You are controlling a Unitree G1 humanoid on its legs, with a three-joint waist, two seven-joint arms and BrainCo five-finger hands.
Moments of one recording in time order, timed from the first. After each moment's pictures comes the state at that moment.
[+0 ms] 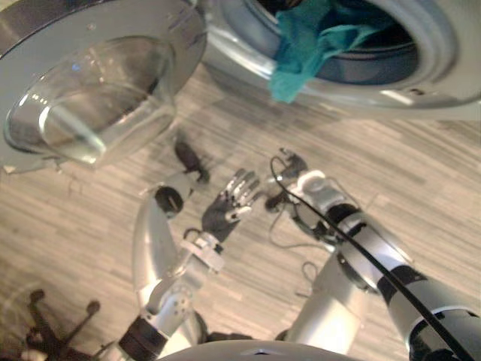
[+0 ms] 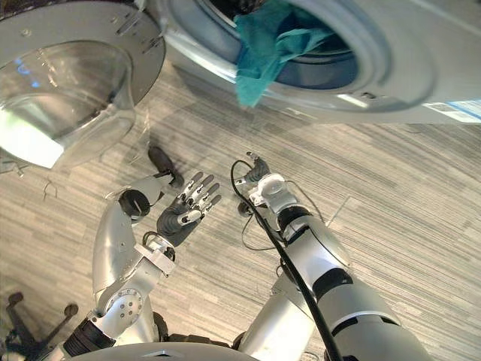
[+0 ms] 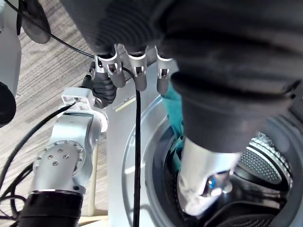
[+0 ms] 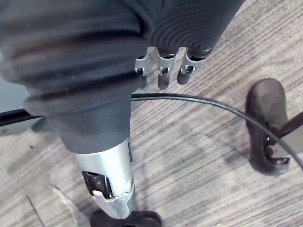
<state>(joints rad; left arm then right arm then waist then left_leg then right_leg) -0.02 0.16 -0.54 -0.09 -0.96 -0.10 -0.14 -0.99 -0.37 0.74 1.28 0.41 -0.06 -0.05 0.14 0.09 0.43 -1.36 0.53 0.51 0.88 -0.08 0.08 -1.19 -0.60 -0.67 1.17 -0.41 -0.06</state>
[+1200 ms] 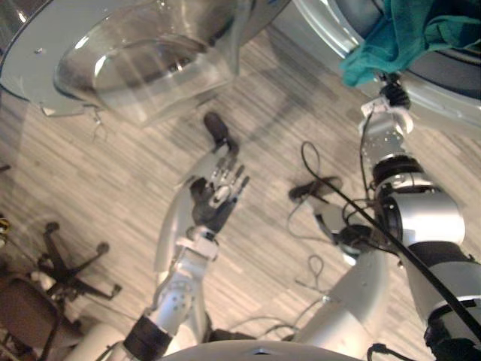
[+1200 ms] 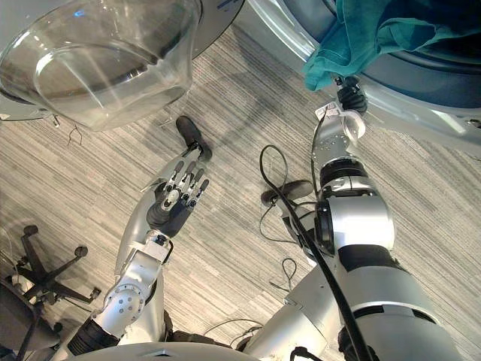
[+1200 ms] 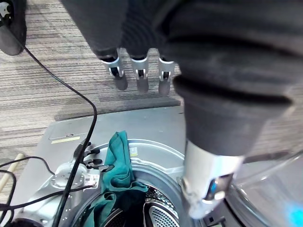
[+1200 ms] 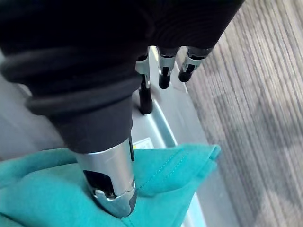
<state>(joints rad) -0.02 0.11 -0.51 -0.11 -1.16 -0.18 -0.08 -1.19 -0.50 -0.03 1.18 1.18 -0.22 -0.27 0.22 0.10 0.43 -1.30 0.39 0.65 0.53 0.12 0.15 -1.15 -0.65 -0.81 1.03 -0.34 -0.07</state>
